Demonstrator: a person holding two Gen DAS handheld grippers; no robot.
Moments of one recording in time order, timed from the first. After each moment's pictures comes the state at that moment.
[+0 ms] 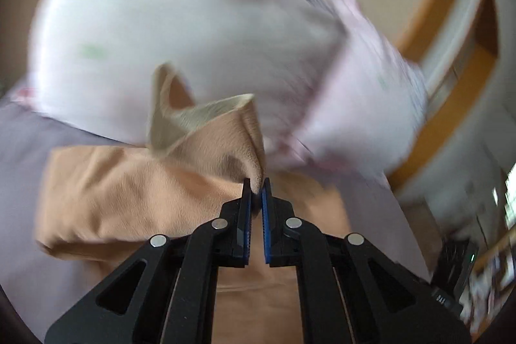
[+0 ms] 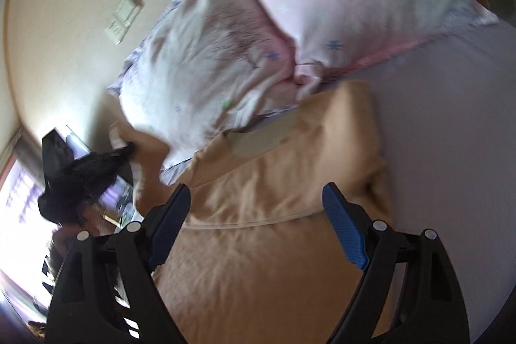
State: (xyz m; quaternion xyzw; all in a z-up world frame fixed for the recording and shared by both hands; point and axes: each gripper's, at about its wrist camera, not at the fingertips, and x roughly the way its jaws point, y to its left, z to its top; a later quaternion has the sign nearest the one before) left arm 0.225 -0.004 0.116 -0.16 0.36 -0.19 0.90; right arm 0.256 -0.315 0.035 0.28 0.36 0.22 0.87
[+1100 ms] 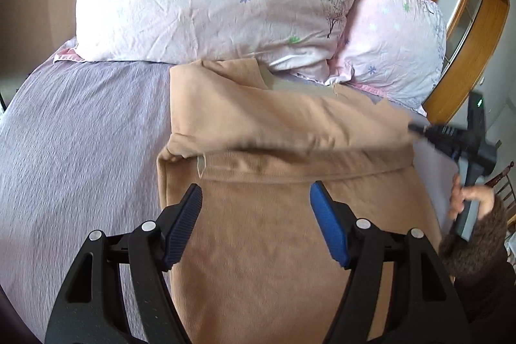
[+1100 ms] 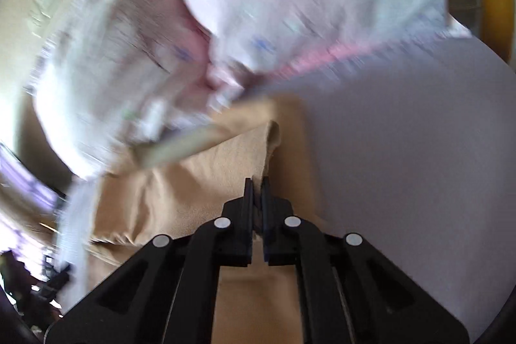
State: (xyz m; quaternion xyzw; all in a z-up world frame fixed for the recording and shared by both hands) left arm 0.154 0.084 0.060 -0.09 0.40 -0.12 0.90; right arm 0.341 -0.318 0.014 0.19 0.45 0.07 0.87
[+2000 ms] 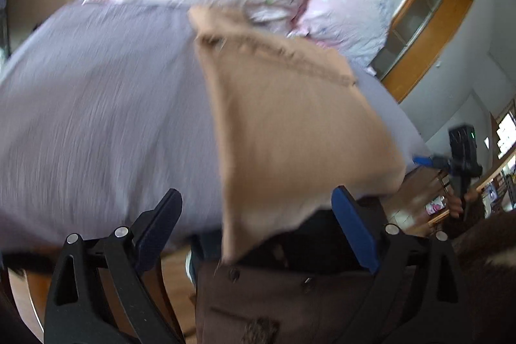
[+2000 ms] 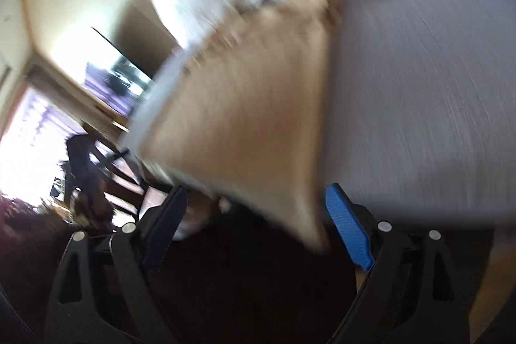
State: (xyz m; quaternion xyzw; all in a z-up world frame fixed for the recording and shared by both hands) left arm -0.040 0.161 0.027 -0.13 0.43 -0.20 0.87; right arm 0.072 -0.375 0.010 0.17 0.51 0.30 0.79
